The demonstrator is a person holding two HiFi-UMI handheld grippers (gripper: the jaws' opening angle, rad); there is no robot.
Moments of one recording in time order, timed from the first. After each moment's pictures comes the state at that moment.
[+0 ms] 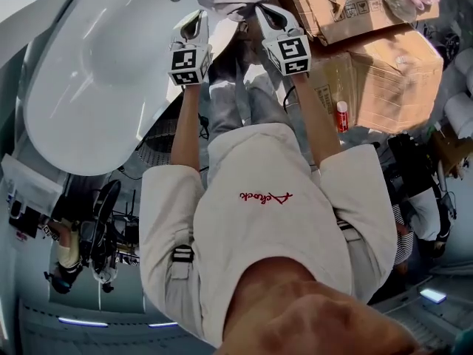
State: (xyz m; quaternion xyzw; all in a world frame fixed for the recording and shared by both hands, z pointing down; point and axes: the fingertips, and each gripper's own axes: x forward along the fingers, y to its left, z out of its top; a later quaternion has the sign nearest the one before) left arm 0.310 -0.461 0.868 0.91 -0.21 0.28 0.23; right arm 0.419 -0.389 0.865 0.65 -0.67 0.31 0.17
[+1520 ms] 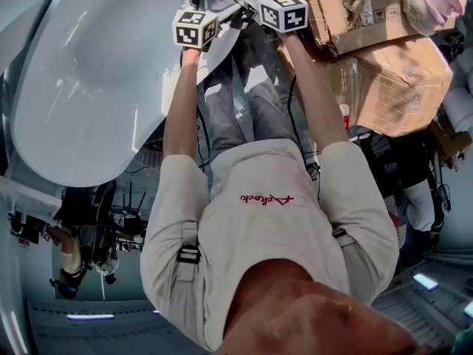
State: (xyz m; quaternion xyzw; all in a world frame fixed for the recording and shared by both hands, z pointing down) left arm 0.384 -0.454 1.061 0.87 -0.06 0.34 0.36; right arm 0.435 -0.463 1.041 0.57 -0.64 0.50 0.11
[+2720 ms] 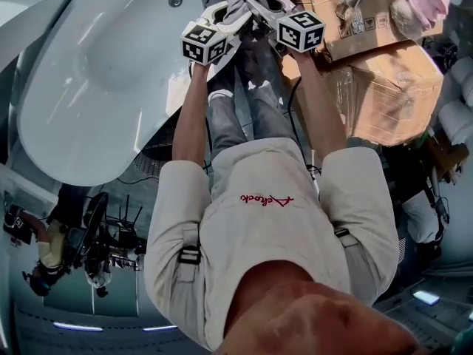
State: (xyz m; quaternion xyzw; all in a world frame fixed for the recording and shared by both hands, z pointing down) left arm 0.406 -0.439 0.931 0.91 0.01 0.23 0.35; right arm 0.427 -0.469 0.922 0.55 -0.70 0.45 0.04
